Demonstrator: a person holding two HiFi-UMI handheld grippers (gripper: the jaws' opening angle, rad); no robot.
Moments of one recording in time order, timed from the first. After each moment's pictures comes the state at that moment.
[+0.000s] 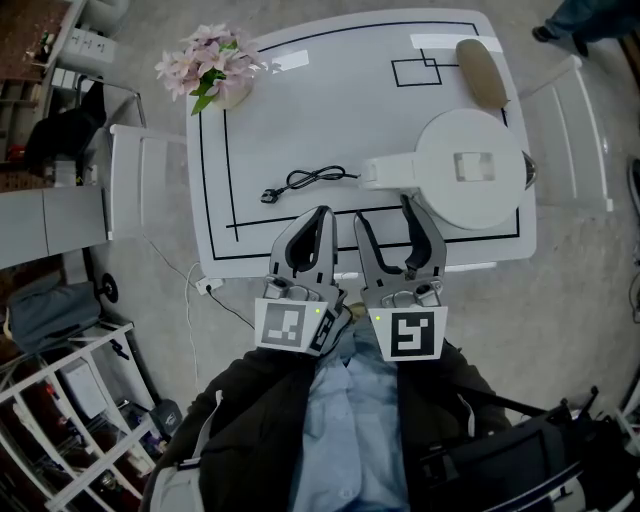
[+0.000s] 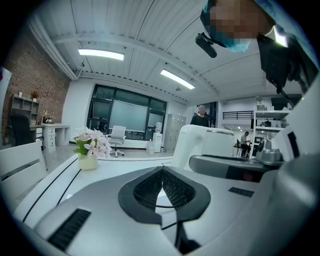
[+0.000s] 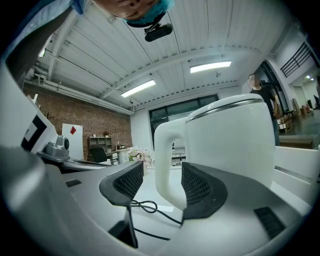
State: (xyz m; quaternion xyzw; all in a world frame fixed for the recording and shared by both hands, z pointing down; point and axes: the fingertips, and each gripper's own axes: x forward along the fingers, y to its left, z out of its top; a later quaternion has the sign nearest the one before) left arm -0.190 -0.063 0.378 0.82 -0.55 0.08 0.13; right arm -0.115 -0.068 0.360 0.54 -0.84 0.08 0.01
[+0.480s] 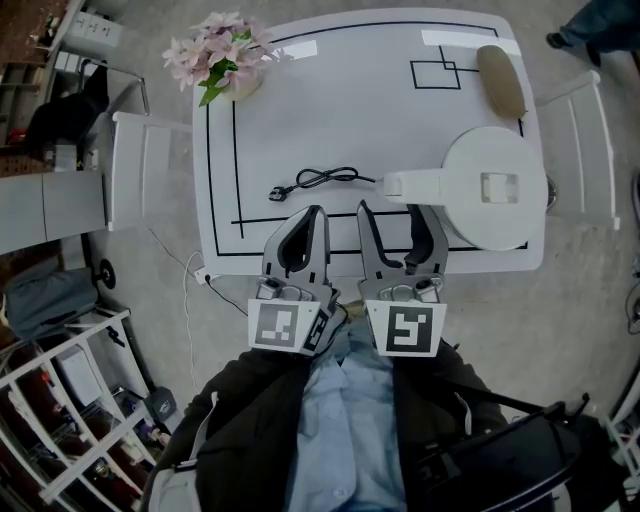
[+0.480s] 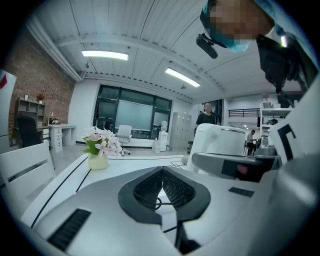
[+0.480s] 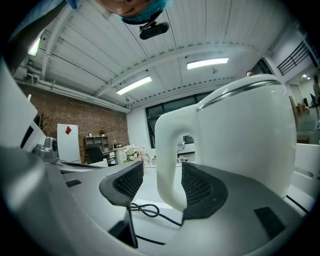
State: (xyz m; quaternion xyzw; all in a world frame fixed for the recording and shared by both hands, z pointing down) left arm -0.224 -0.072 0.386 0.80 -0.58 0.09 0.14; right arm -0.131 -0.093 0.368 0.55 -0.83 0.10 0.01
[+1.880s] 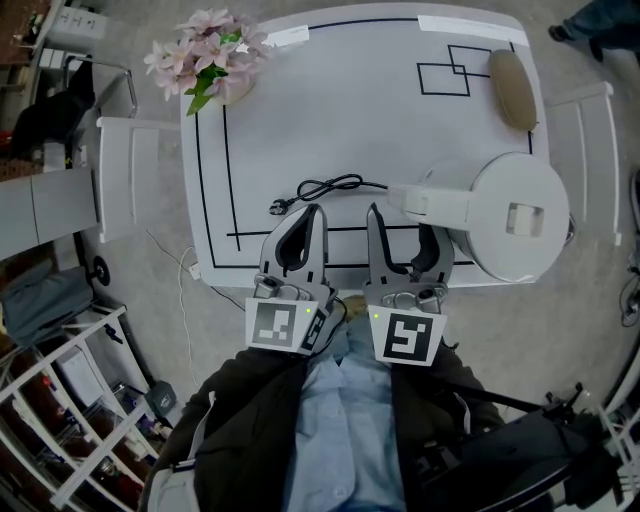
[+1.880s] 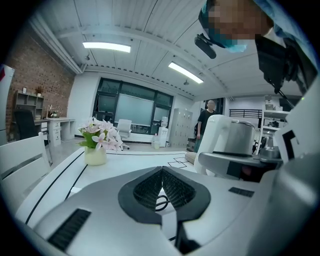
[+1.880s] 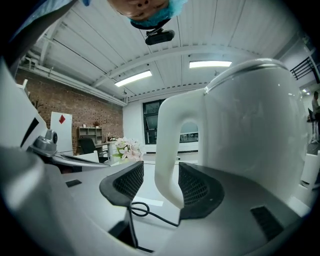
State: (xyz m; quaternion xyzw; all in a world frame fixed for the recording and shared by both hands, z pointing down) left arm -0.237 -0.109 0.410 0.80 -0.57 0.10 0.16; right arm -0.131 -0.124 0.387 0.58 -0.81 0.08 0.05
